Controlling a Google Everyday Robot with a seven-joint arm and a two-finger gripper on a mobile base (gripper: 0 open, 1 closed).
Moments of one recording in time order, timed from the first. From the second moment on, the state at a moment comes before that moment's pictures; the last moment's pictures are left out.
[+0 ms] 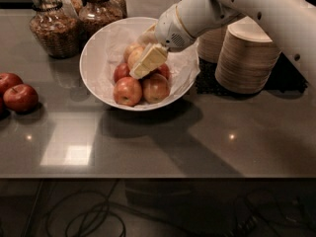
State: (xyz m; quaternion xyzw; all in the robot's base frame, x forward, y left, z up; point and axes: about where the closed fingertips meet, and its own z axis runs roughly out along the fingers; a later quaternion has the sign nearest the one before) arm 0.614 0.029 0.933 -0.63 0.65 0.21 0.36
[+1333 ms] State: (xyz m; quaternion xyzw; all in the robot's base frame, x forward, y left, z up) arm 0.613 0.030 0.933 -0.63 0.65 0.21 0.36
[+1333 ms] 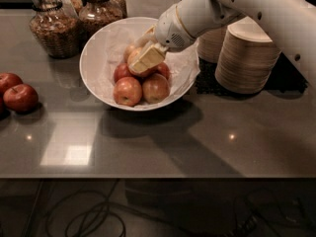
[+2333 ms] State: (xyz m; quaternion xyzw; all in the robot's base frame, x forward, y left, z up) arm 0.610 0.070 1.054 -0.66 0.56 0.21 0.44
